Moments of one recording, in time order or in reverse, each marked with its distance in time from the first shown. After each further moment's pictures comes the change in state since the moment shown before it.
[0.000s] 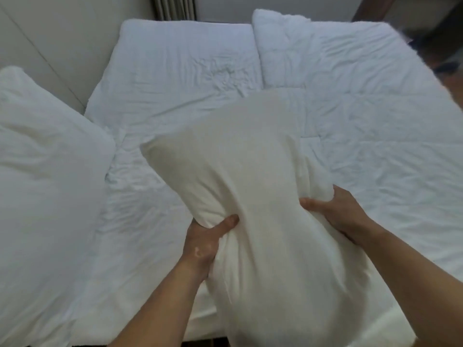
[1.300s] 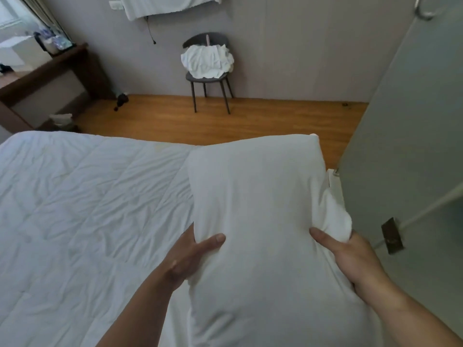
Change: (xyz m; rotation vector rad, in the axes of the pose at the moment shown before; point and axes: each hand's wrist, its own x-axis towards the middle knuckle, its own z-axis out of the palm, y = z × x) left_hand -0.246 -0.186 0.584 1.021 -1.374 0.134; right_hand -0.435 0.386 -0.358 0.880 1.280 0.412
